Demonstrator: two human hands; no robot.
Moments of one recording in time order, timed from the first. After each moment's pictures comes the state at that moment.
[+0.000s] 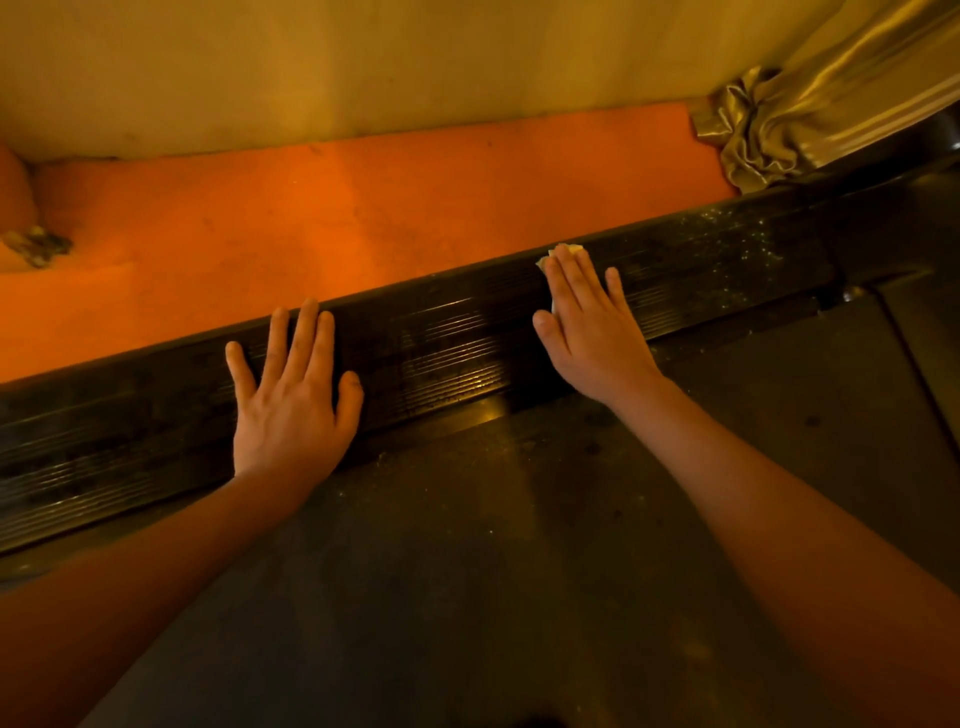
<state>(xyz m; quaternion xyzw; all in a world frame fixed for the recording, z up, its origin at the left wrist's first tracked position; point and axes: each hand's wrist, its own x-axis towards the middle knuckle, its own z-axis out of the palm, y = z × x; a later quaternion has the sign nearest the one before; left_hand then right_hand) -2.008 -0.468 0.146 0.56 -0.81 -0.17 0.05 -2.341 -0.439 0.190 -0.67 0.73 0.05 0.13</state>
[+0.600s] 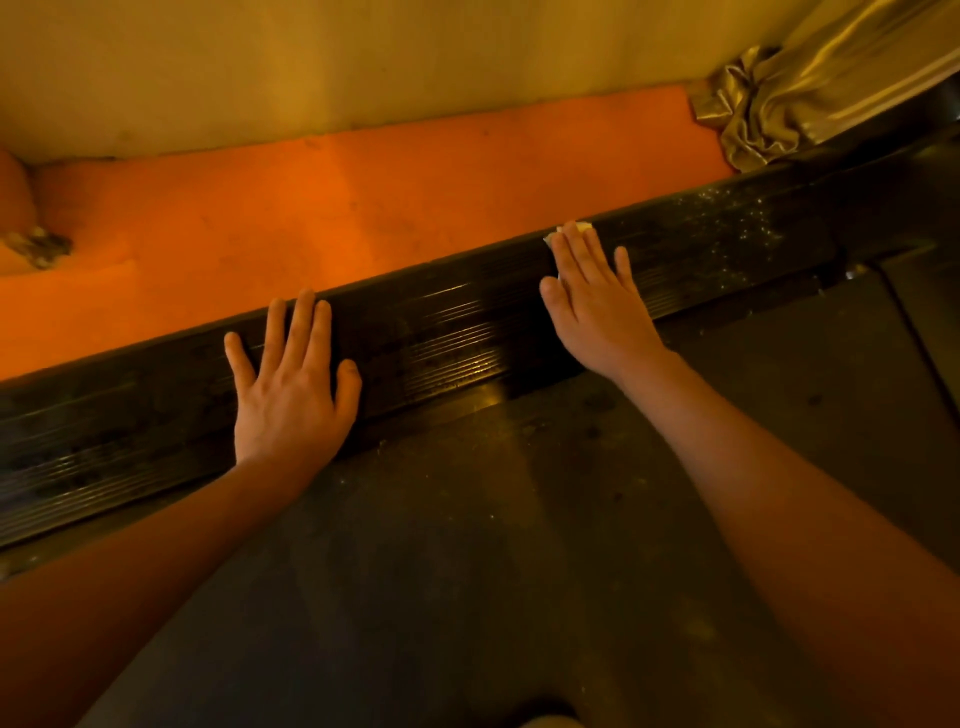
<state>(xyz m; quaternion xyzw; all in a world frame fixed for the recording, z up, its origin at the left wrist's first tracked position) -2.008 -0.469 0.147 0.57 -0.80 -0.17 0.05 -2.345 -0.447 0.198 -0.64 0.75 0.04 0.17</state>
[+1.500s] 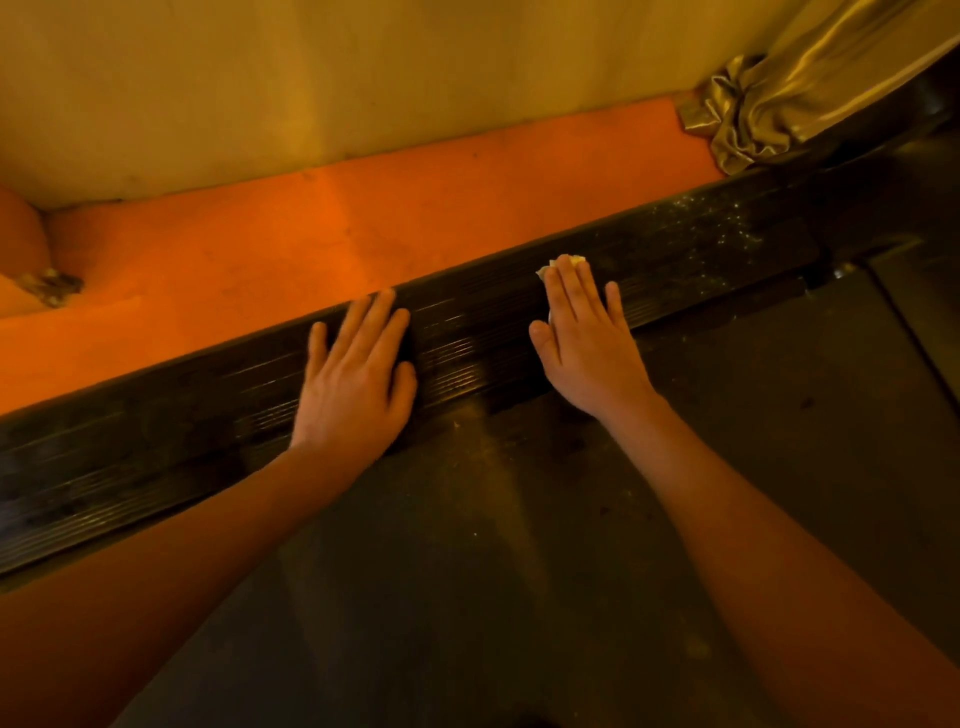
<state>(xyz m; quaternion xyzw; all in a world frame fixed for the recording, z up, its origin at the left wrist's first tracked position) -2.077 -0.468 0.180 0.47 -0.84 -0.23 0.11 -2.353 -0.414 0.184 -0.64 0.76 0.02 0.11</state>
